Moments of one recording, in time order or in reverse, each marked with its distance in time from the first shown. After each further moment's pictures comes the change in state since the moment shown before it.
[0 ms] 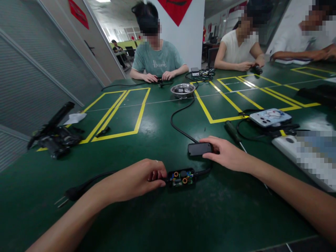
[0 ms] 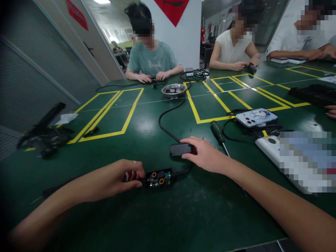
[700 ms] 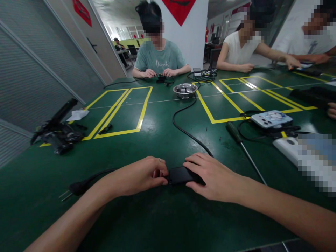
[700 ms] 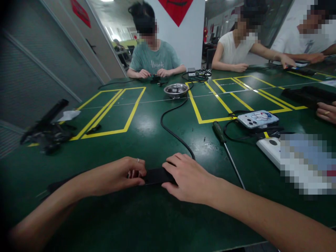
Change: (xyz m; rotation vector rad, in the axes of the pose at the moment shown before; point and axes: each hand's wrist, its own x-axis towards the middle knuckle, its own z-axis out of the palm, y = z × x) left_hand 0.005 -0.002 0.000 0.015 -0.008 0.071; right_hand -0.016 -0.059 0.048 -0.364 -0.164 -0.258
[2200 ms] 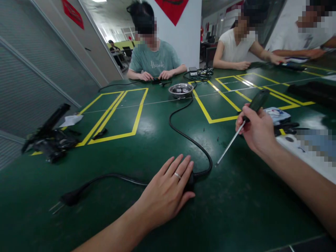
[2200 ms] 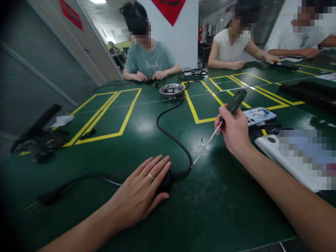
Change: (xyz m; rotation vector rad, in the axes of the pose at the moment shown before) left_hand 0.030 0.033 0.069 0.785 0.576 0.314; right_hand -0.008 0.110 -0.071 1.032 1.167 0.410
